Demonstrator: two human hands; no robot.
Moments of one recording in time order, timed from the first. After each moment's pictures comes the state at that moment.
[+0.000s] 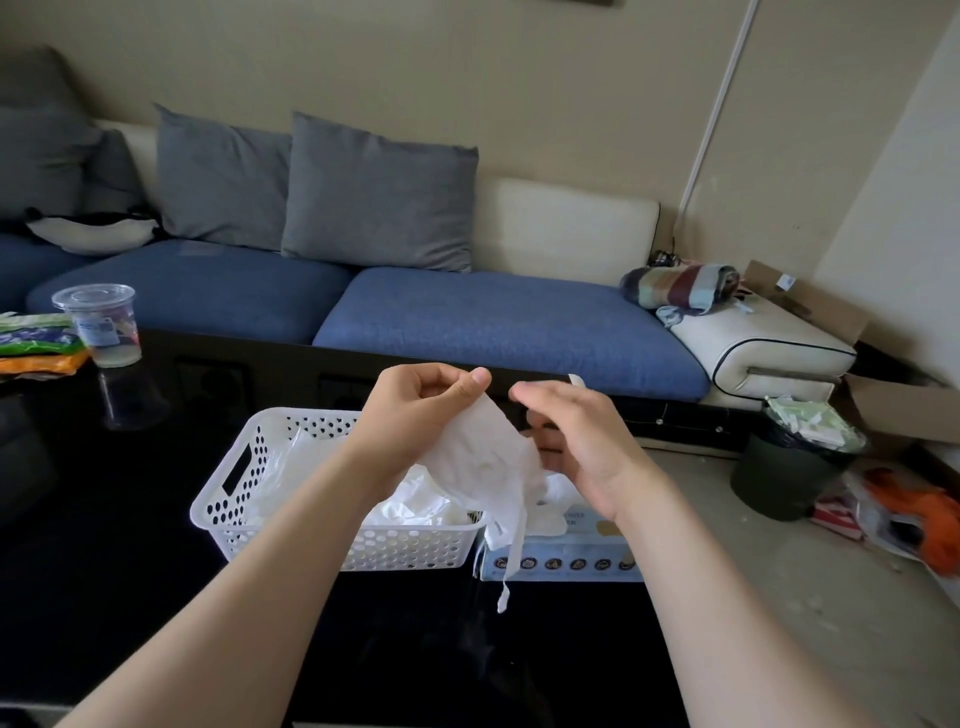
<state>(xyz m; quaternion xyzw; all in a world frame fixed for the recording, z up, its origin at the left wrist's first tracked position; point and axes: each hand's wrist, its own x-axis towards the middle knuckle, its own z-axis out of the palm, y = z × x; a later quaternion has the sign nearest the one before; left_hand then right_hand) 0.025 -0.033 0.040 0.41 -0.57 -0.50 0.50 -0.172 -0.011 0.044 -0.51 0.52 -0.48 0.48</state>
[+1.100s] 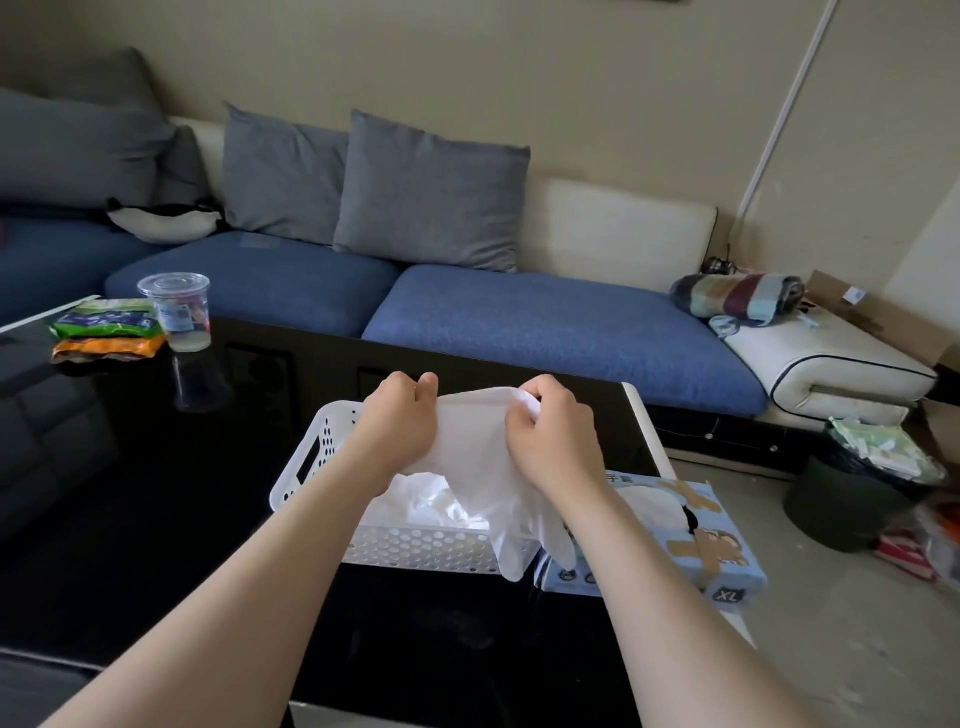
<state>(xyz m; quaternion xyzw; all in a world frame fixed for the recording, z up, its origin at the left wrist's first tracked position) 0.092 -0.064 0.018 0.66 -0.55 -0.33 0.40 -0.086 -0.052 0.008 -0.64 0.65 -0.38 0.12</state>
